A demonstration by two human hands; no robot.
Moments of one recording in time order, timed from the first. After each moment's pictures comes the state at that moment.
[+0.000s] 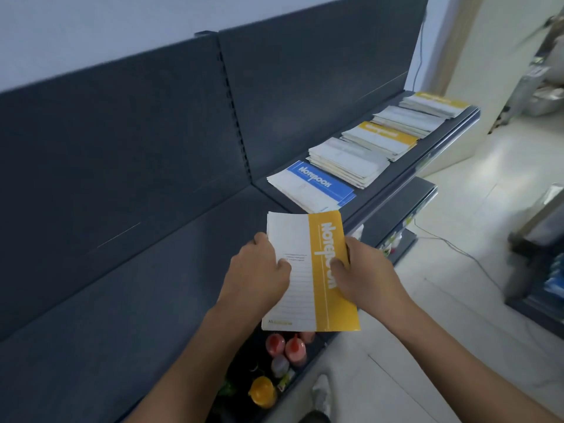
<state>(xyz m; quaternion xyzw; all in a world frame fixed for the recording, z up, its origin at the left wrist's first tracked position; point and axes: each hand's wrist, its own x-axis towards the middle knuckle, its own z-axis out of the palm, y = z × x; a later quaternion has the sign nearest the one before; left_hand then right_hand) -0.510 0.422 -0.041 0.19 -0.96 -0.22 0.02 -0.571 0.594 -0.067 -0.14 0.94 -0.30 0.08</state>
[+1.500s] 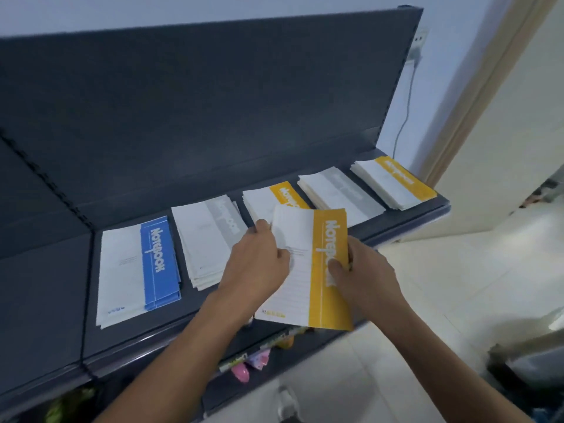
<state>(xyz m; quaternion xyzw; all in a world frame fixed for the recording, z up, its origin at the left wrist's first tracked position) -0.959 0.696 -0.047 0.29 -0.92 -0.25 0.08 -1.047 0.855 -0.062 -0.23 0.92 -0.29 0.10</state>
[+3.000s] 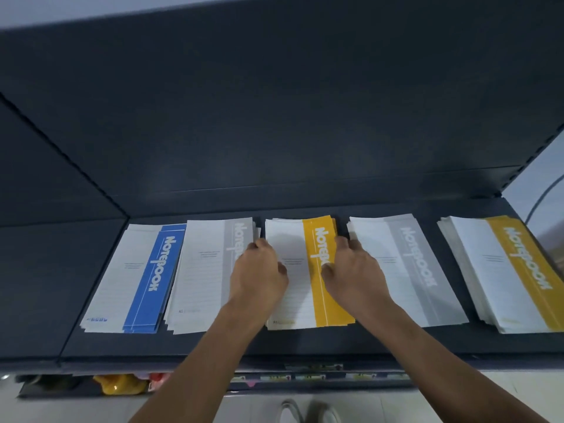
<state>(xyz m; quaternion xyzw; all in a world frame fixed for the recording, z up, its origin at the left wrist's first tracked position) -1.100 0.622 -0.111 0.54 -0.82 -0.17 0.06 -1.238 0.708 -0.127 -0.46 0.86 -0.17 0.12</state>
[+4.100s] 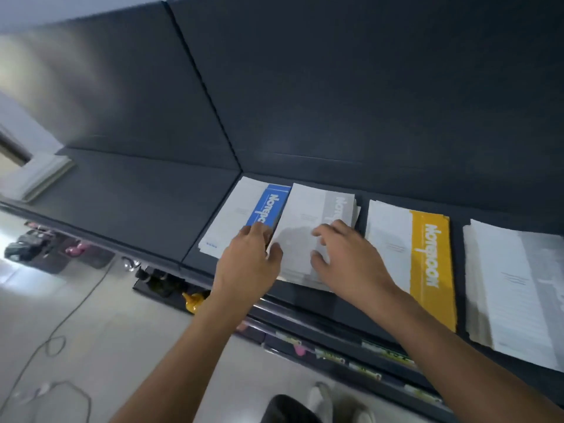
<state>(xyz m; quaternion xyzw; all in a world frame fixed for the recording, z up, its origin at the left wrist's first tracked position) -0.940 0.631 -0.089 0.65 -0.73 -0.14 0.14 -1.120 0.664 -0.101 -0.70 0.66 -0.20 0.18</state>
